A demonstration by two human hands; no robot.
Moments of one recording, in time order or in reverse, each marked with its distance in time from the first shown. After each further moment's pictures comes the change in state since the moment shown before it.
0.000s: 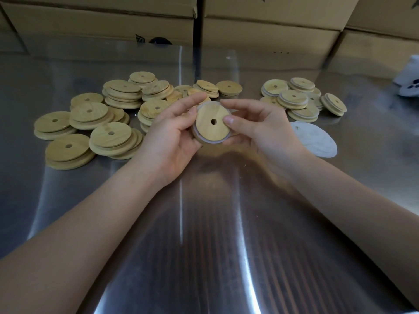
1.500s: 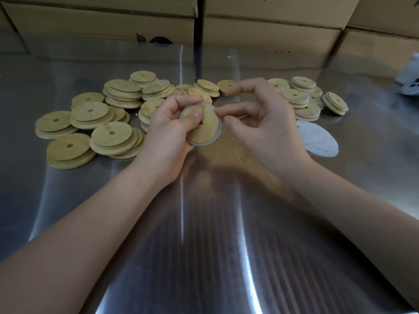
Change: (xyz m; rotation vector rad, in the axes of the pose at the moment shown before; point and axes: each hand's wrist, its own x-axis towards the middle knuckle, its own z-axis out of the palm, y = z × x) left_hand -0.003 -0.001 0.000 0.239 0.077 0.148; right_hand -0.015 -0.015 0.011 -0.471 0.047 -0.352
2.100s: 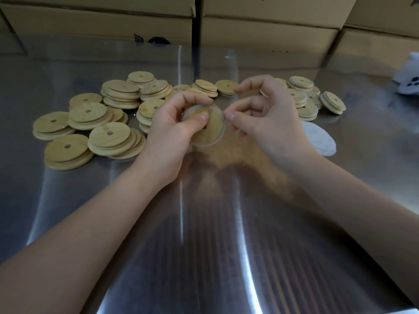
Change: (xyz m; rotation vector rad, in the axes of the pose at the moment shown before) left_hand -0.004 0.002 0.001 0.208 -0.105 0.164; right_hand 0.009 0.001 -0.007 0.224 0.025 0.165
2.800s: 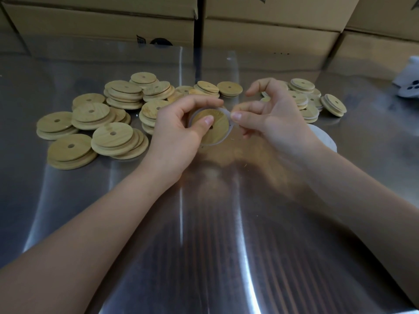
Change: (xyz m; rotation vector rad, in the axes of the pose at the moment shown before) left_hand -0.002 0.000 0.002 0.219 0.030 0.146; right_hand 0.006 0.000 -0.009 0.178 -0.077 0.155
